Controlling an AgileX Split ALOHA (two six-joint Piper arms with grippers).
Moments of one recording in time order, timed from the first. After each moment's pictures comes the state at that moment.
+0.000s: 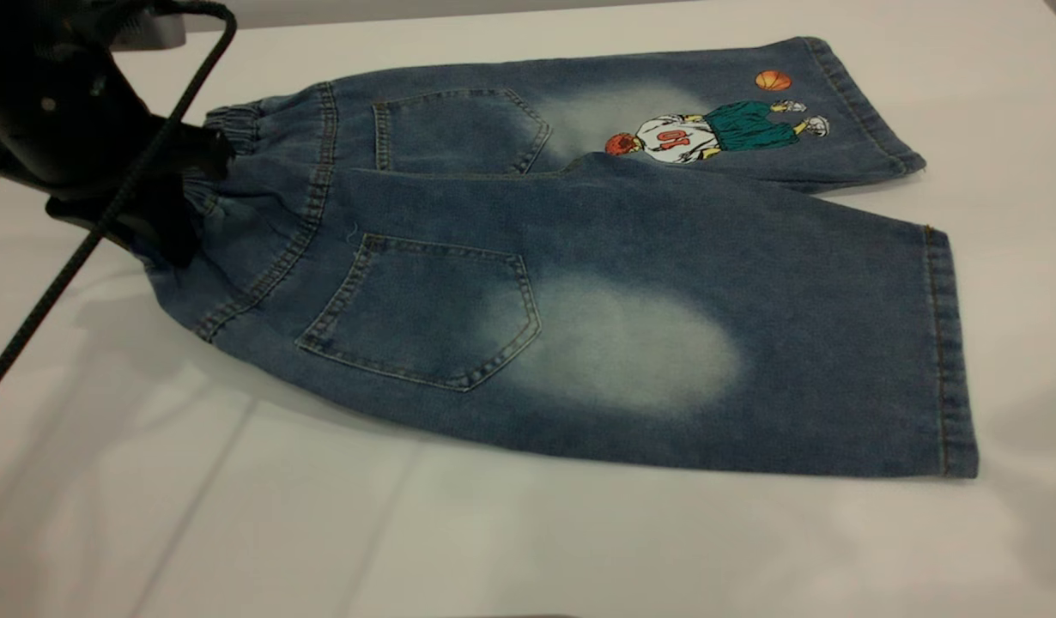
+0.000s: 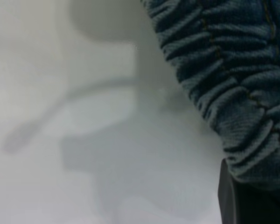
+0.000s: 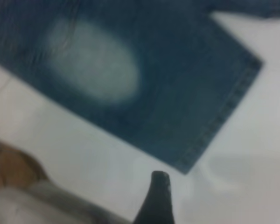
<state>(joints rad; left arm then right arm) -0.17 1.95 -1.02 -0.09 0.42 0.01 0.00 1.08 -0.75 0.45 0.91 -0.52</state>
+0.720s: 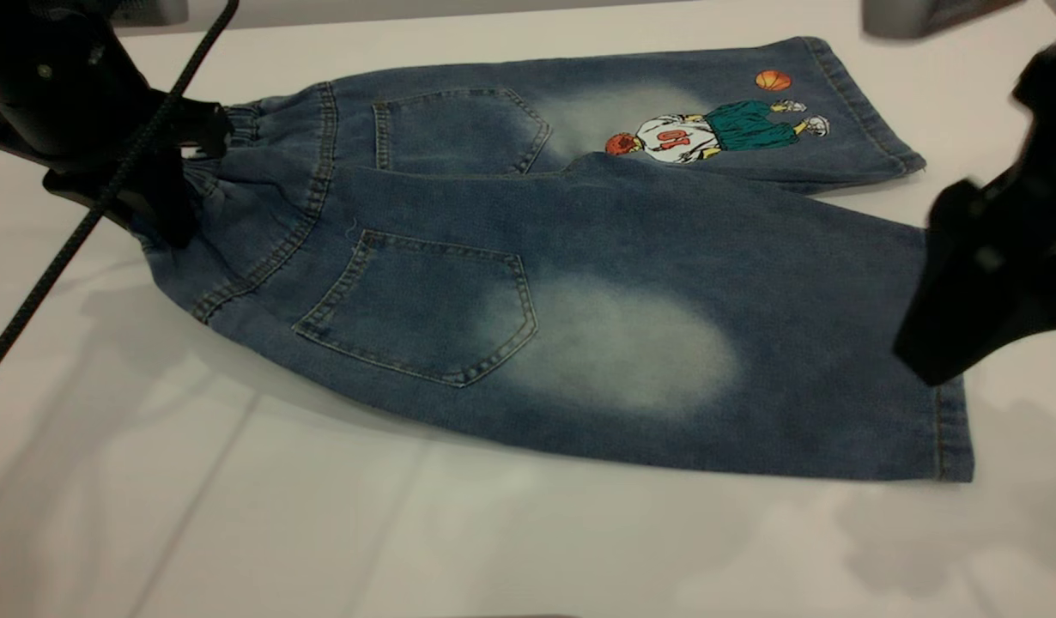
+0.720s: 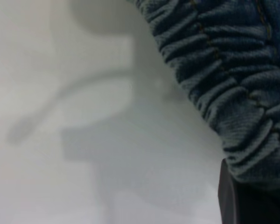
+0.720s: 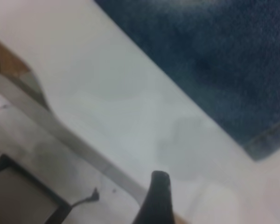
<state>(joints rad) -0.17 1.95 -1.06 -0.09 0.47 0.02 0.35 1.54 -0.69 0.37 0.63 -0.44</state>
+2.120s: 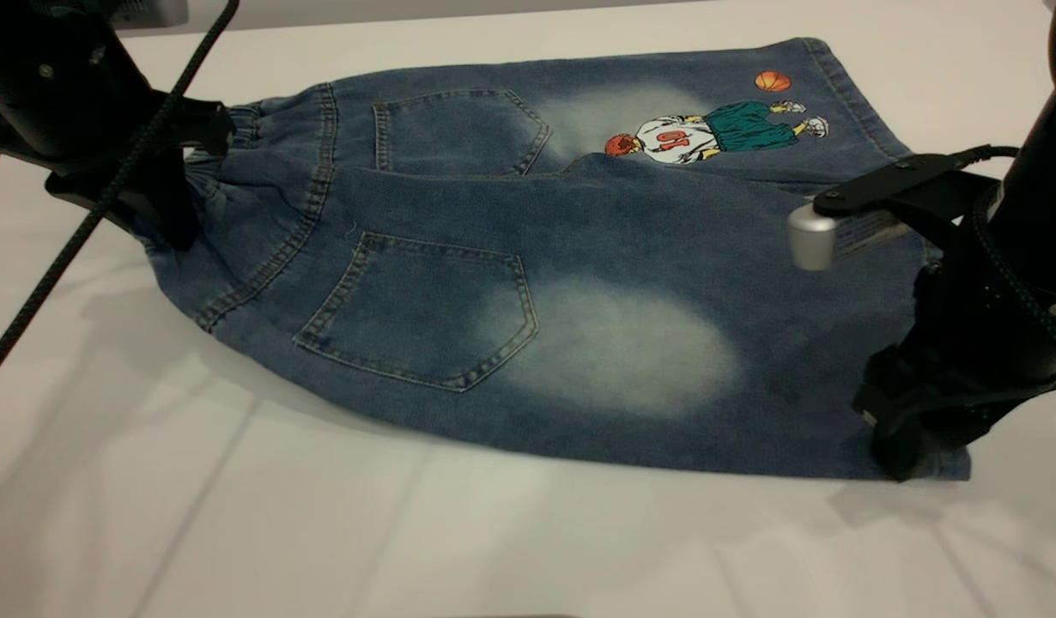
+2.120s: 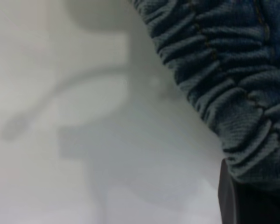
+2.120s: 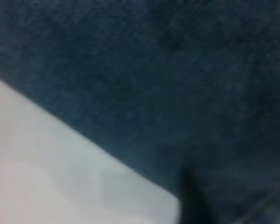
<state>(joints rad) -0.17 1.95 -1.06 -0.12 0.48 0.02 0.35 2.01 -0.70 0.33 0.29 -0.37</state>
